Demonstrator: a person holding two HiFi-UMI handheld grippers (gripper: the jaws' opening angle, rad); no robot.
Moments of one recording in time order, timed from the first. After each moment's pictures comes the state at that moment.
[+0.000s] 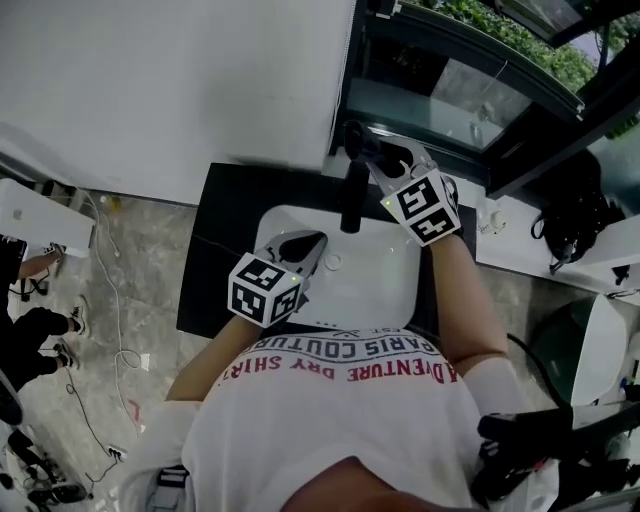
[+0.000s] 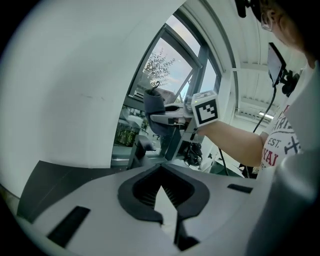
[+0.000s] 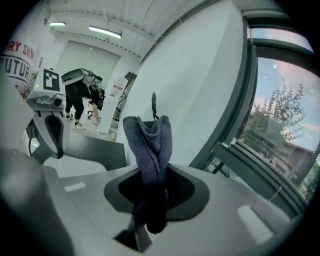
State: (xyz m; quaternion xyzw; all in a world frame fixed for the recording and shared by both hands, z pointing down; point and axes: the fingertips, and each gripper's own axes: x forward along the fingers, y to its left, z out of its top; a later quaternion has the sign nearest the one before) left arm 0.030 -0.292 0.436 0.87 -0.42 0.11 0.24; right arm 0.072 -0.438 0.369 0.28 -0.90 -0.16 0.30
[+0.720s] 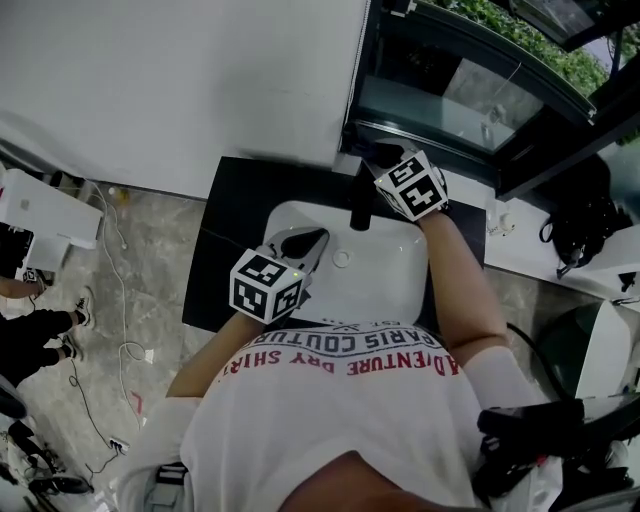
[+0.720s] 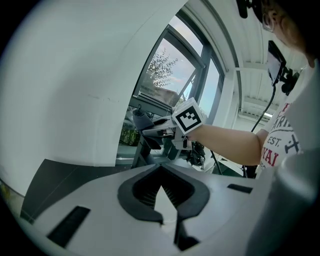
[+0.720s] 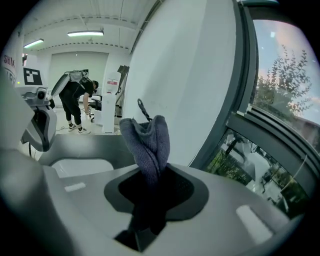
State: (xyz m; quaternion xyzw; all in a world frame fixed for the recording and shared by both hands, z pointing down) left arm 0.015 -0.291 0.441 0.86 -0.43 0.11 0.25; right arm 0.055 -0.466 0.440 0.27 -0.90 -0.05 0.35
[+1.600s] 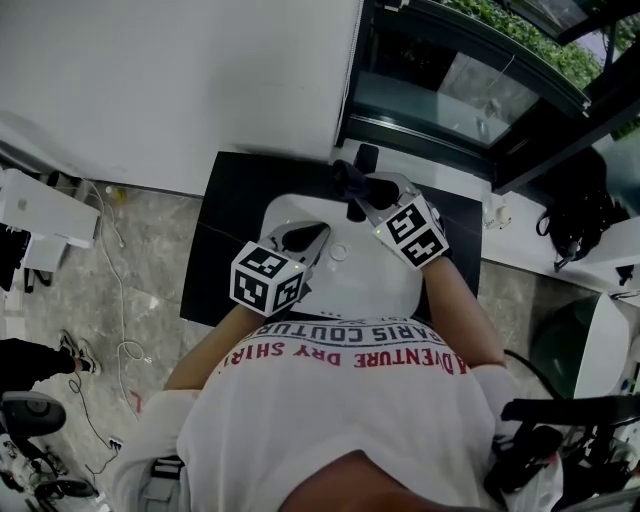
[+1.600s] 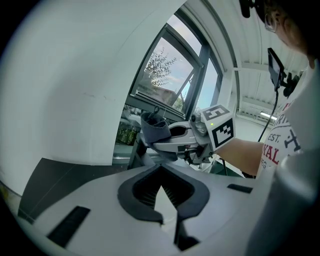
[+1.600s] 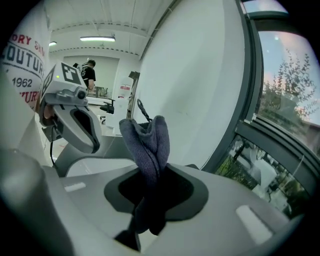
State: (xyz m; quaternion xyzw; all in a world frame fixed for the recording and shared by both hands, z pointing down) left arm 0.024 -0.289 0.444 0.87 -0.42 0.11 0.25; right arm 0.057 -0.369 0.442 0.22 -0.92 -0.06 0.32
